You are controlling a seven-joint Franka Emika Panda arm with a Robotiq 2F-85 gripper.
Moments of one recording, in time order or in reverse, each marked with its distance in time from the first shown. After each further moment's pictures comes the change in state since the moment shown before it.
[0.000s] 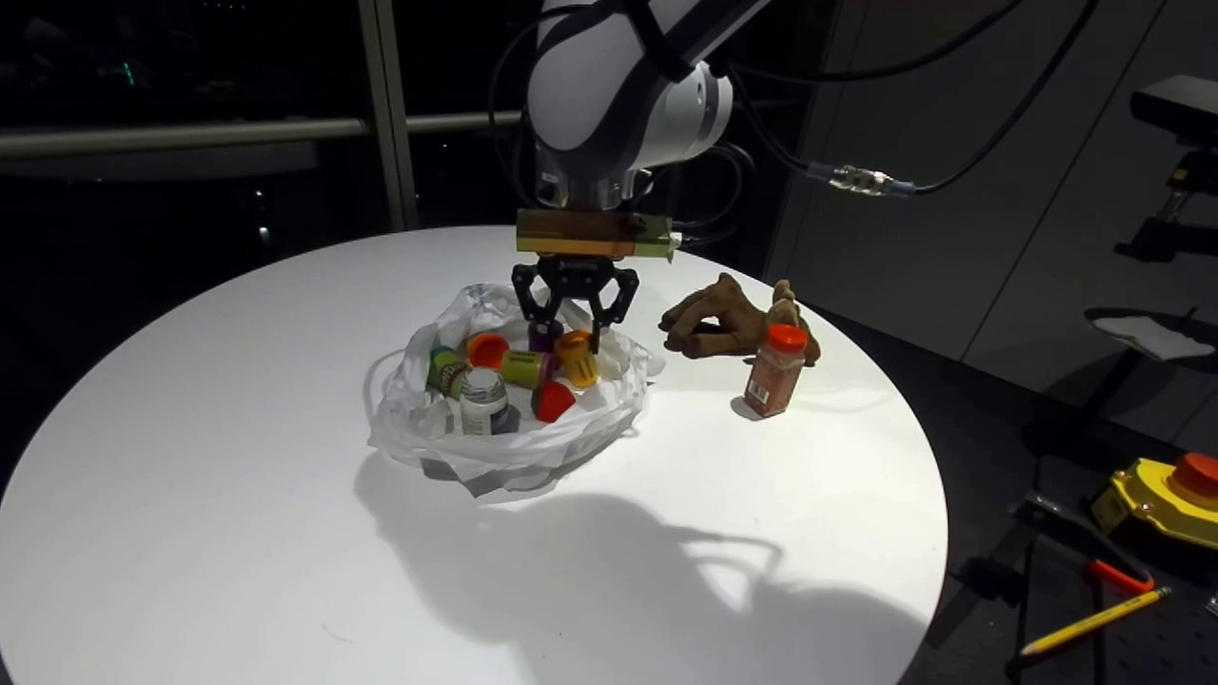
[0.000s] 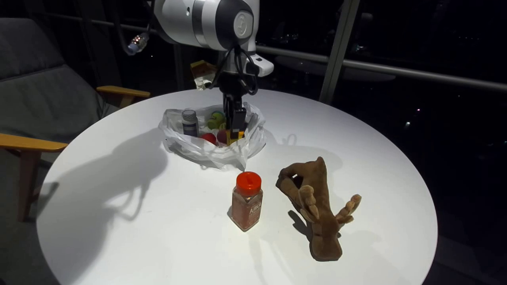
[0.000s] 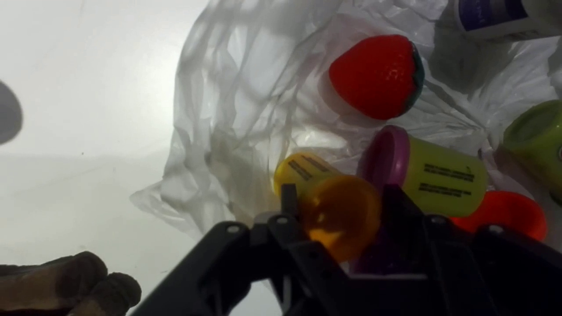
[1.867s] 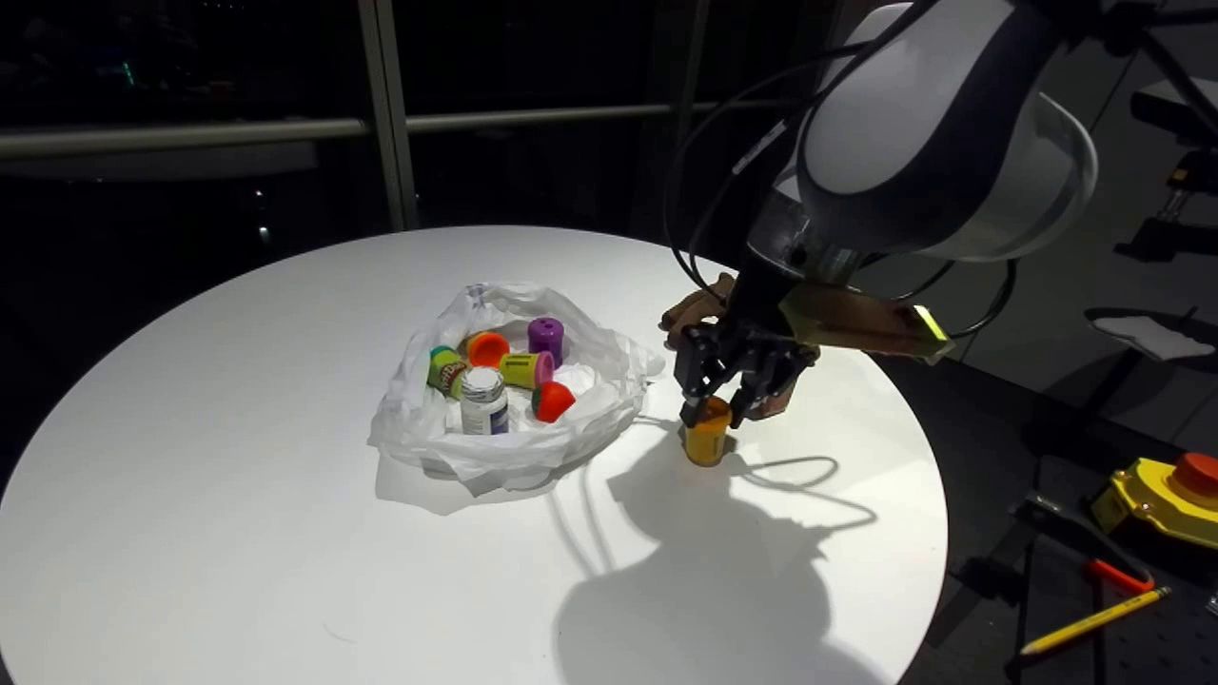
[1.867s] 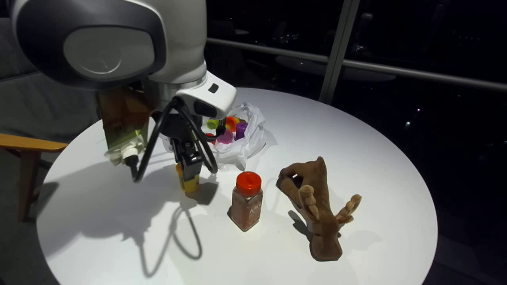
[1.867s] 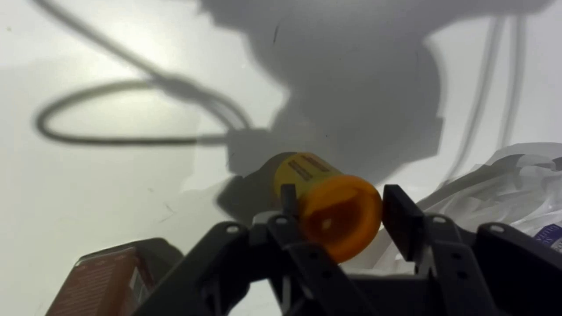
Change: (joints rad) arm -0.146 -0.478 0.199 -0.914 0.421 0.603 -0.645
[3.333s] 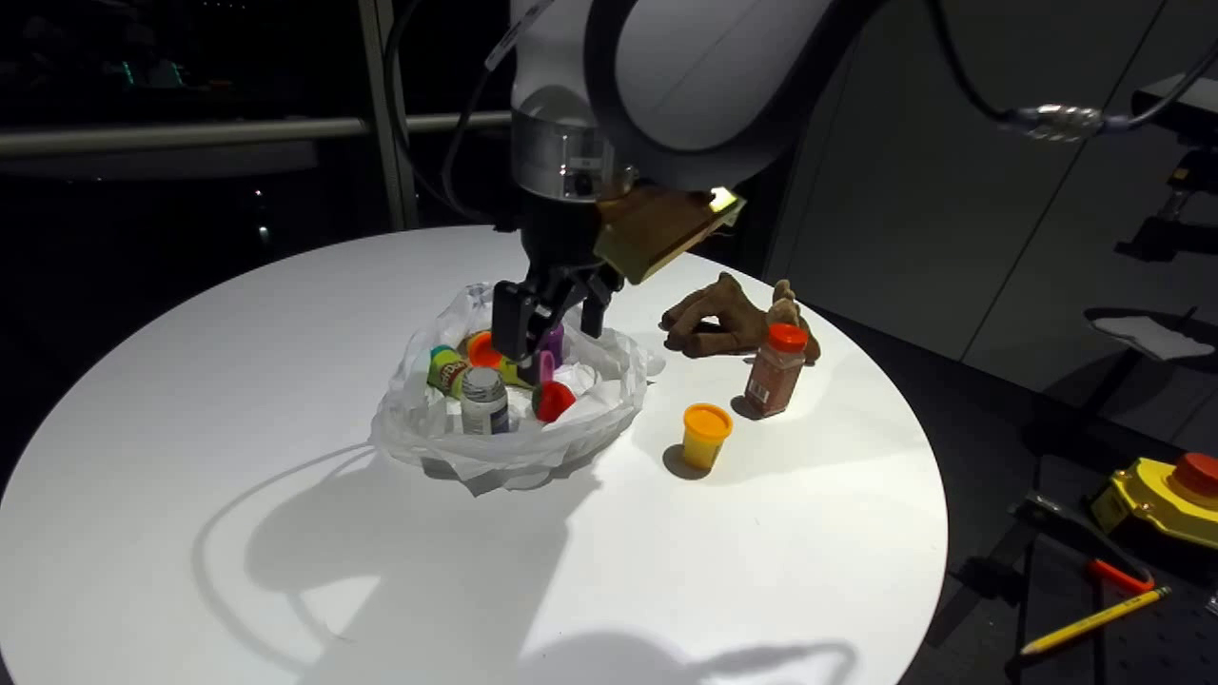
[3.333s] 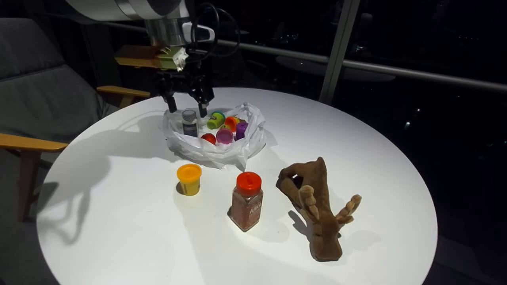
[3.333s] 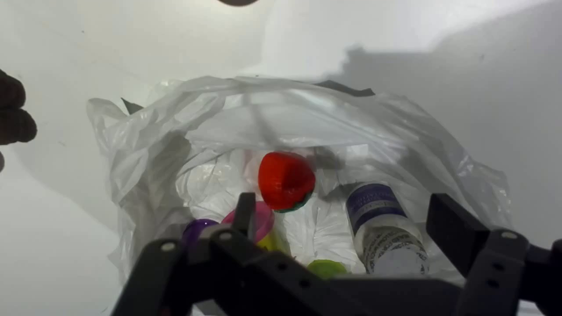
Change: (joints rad) arm 0.212 0.202 -0.075 0.556 -0.719 -0.431 0.144
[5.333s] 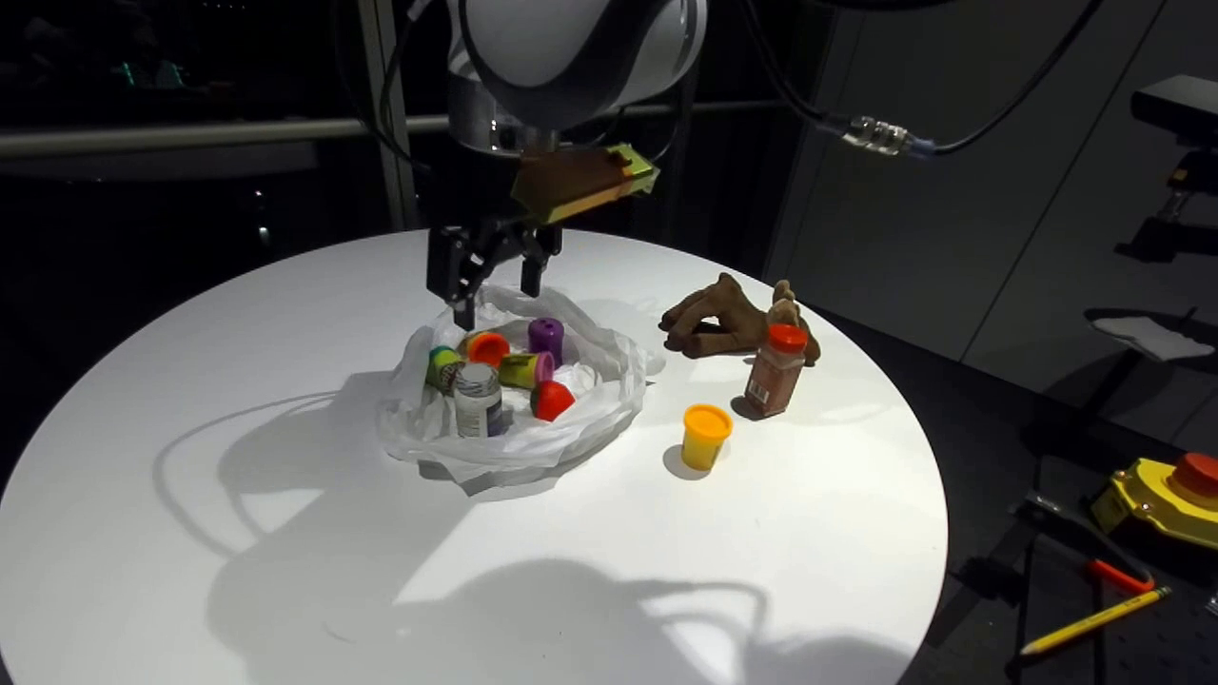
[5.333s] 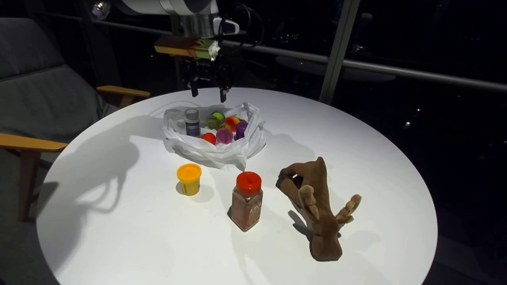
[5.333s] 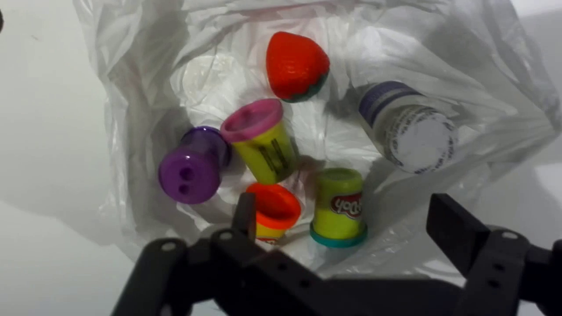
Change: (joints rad) arm -0.028 0.175 -0.007 0.340 0.110 -0.115 -0.122
